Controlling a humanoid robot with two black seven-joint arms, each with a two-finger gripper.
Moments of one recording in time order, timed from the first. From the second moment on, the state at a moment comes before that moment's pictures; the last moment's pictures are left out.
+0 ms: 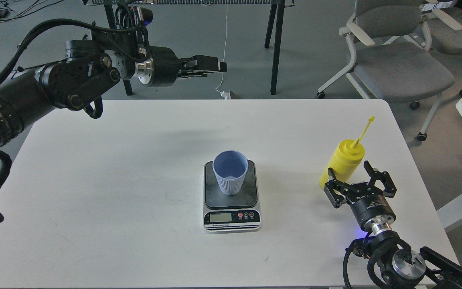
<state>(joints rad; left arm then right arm) -1.35 0.25 0.01 -0.56 1.06 -0.49 -0.49 0.15 -0.31 0.78 1.06 0.62 0.49 0.30</state>
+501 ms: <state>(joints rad) -1.34 0.25 0.01 -0.56 1.06 -0.49 -0.49 0.23 -0.25 0.75 0.95 0.60 0.49 0.30</state>
